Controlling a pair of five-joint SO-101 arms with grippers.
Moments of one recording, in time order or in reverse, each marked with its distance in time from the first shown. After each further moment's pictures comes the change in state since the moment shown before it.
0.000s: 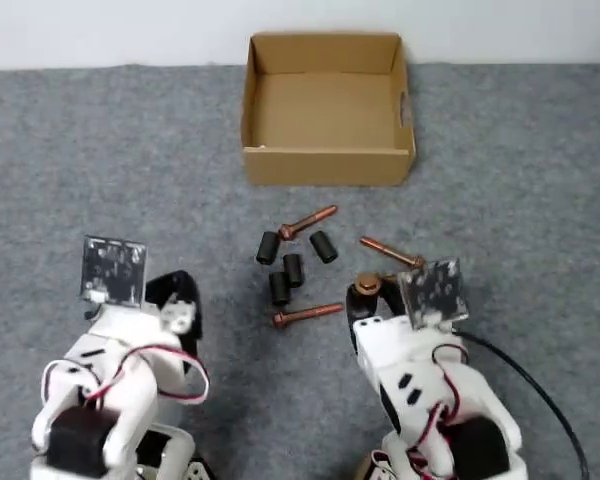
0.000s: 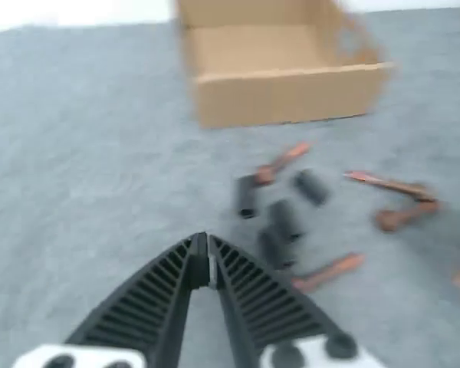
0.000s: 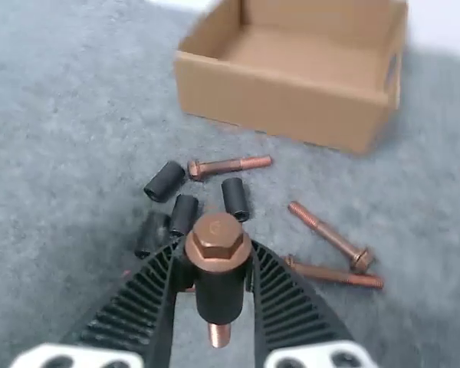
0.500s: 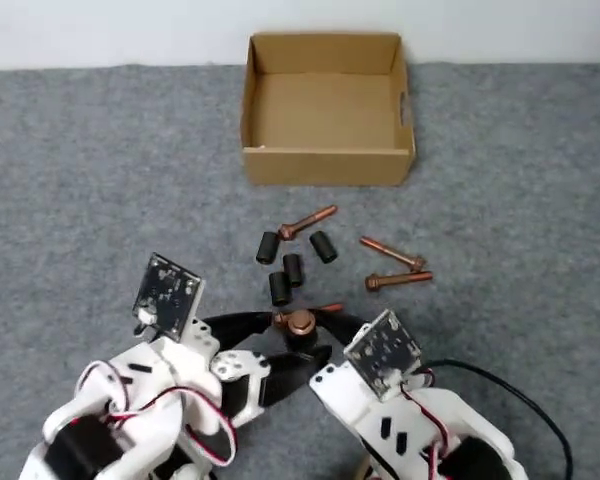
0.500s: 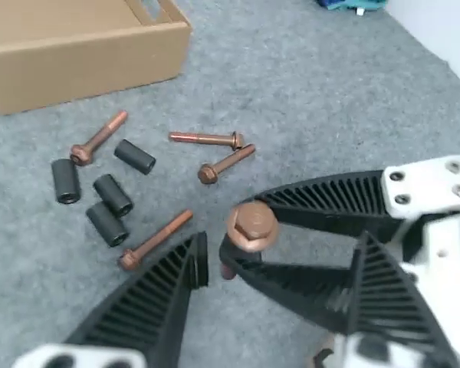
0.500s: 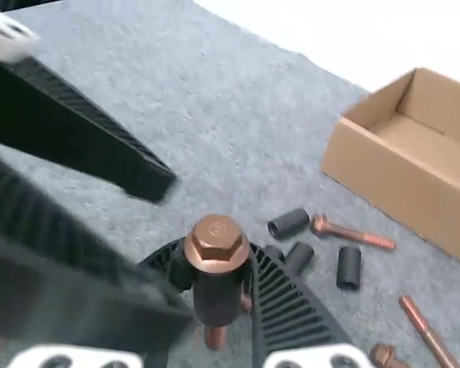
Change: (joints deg) left arm 33.9 0.1 -9.0 5.9 11.9; right arm -22.5 -11.3 4.0 0.0 7.3
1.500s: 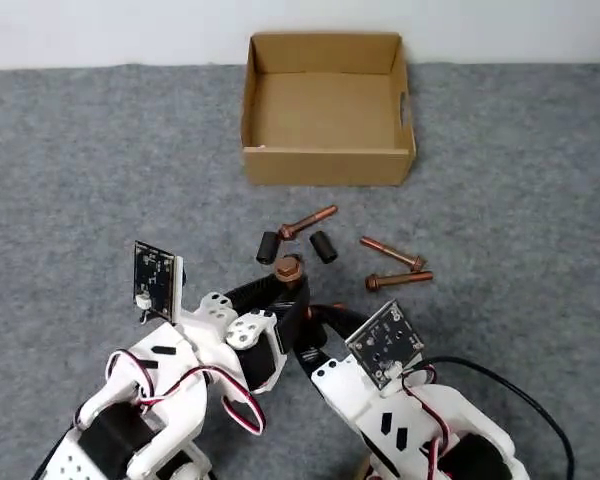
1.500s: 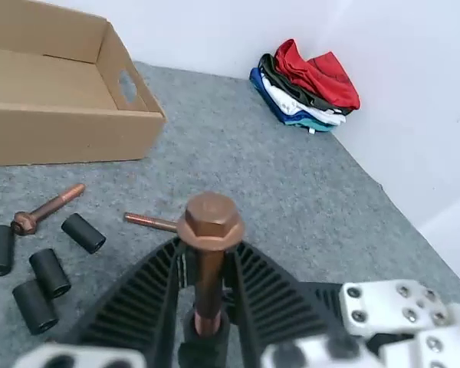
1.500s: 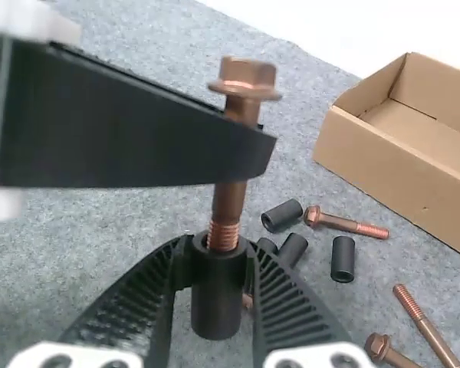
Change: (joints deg) left arm -0.6 0.4 10.9 -26.5 12.6; right arm 0.2 0.4 -0.7 -0.1 -0.6
